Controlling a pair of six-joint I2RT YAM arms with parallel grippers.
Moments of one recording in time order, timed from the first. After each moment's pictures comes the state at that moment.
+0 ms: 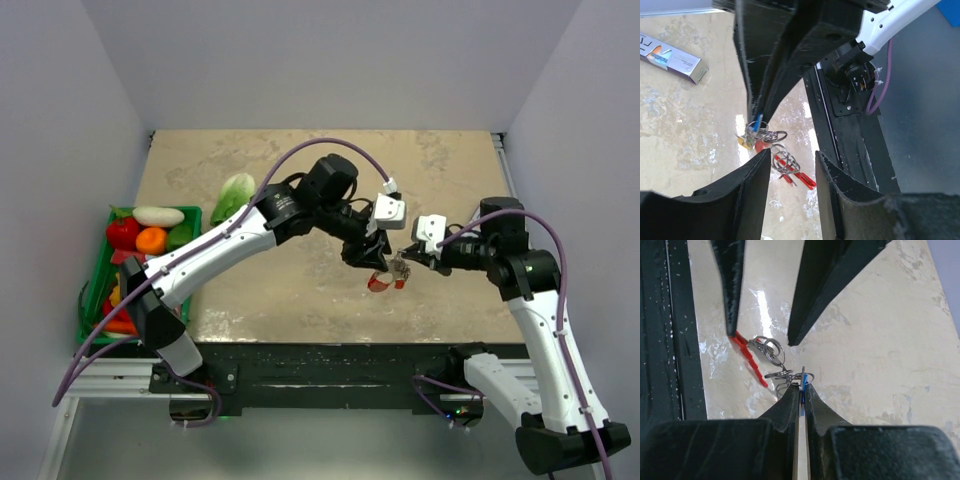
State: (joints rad) left arm -0.93 1.66 1.70 -0.67 0.77 0.36; right arm 0.17 0.87 1.10 -0.97 -0.87 -0.95
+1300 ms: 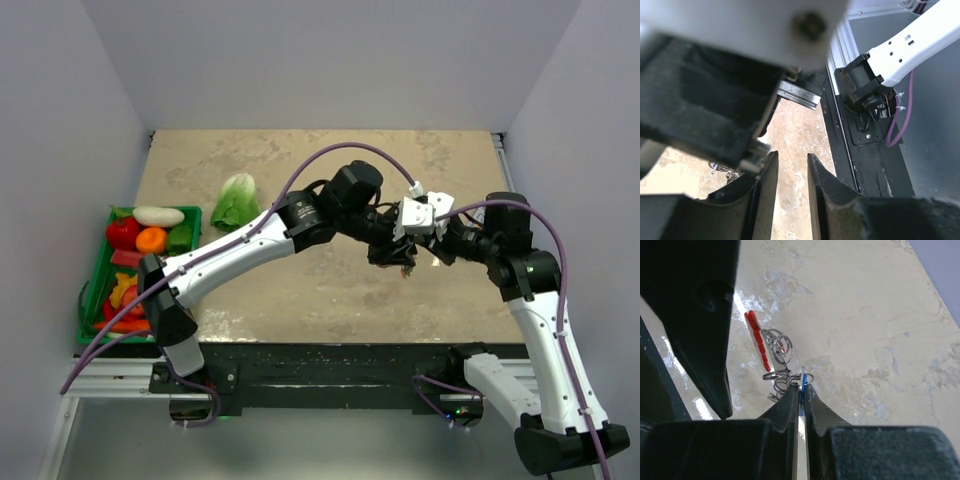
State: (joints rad) left arm -1.03 1.74 1.79 -0.56 0.62 0.32; right arm 0.16 0.86 1.09 -0.83 -0.65 -0.69
